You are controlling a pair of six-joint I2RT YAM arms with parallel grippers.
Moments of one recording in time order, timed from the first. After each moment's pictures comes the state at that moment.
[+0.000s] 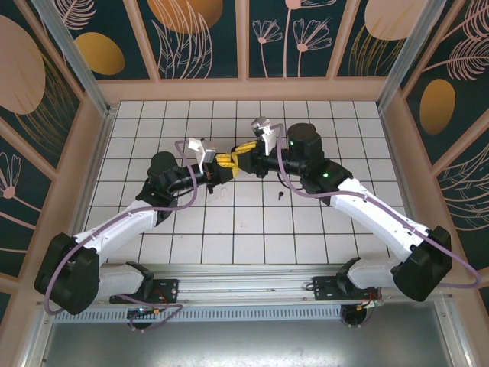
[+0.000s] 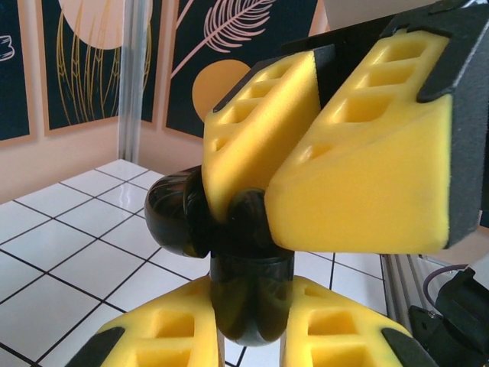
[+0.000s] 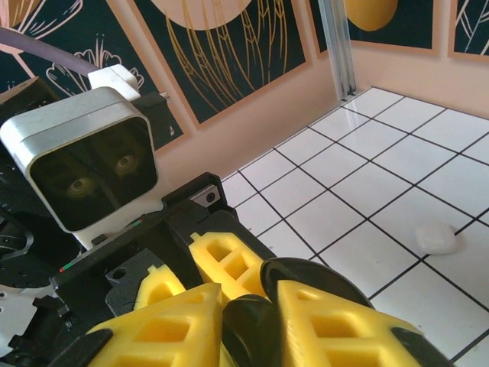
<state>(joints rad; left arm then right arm) -0.52 1.25 0.69 0.62 0.75 -0.26 0.71 1.28 1.13 -0.09 -0.49 0.22</state>
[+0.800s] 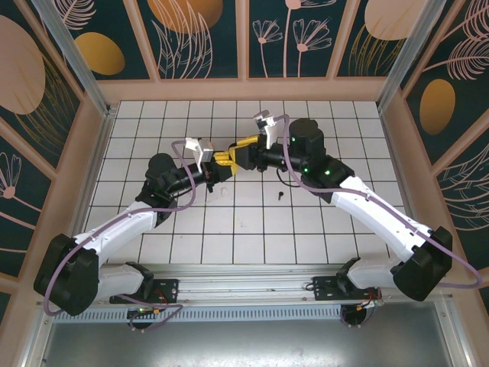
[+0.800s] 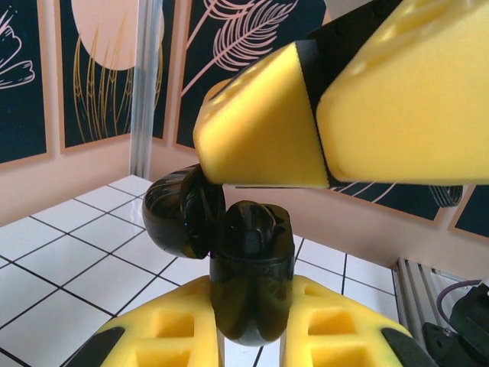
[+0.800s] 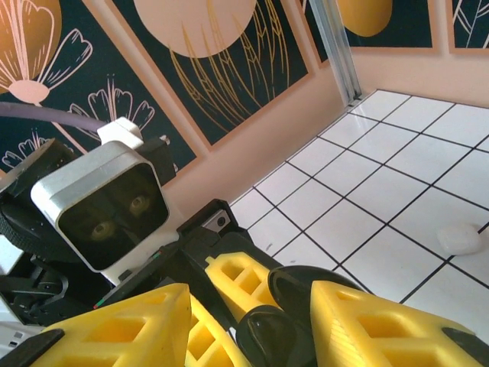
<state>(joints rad) -0.52 1.24 0.67 0.67 0.72 -0.27 0.71 1.28 1.18 -0.10 -0.47 0.36</state>
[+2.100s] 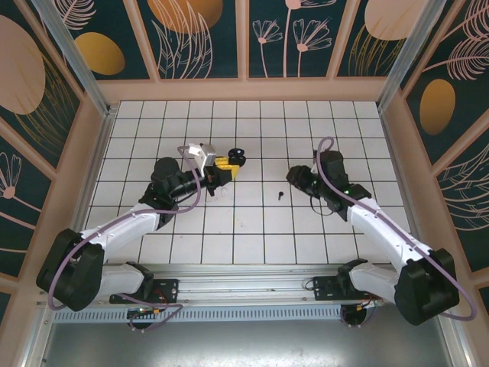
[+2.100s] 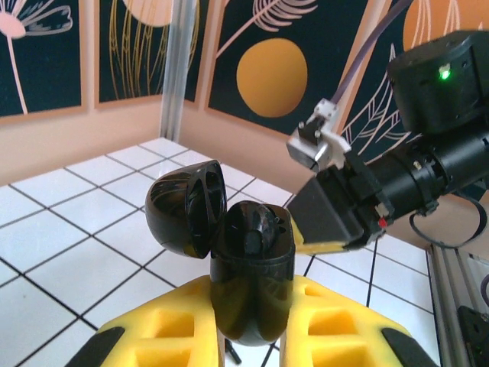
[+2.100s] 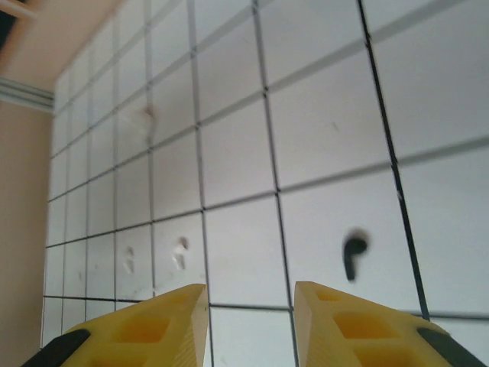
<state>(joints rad) -0.52 1.28 0.61 0.65 0.63 -0.23 0.41 1.12 0.71 -0.29 -0.20 0.82</state>
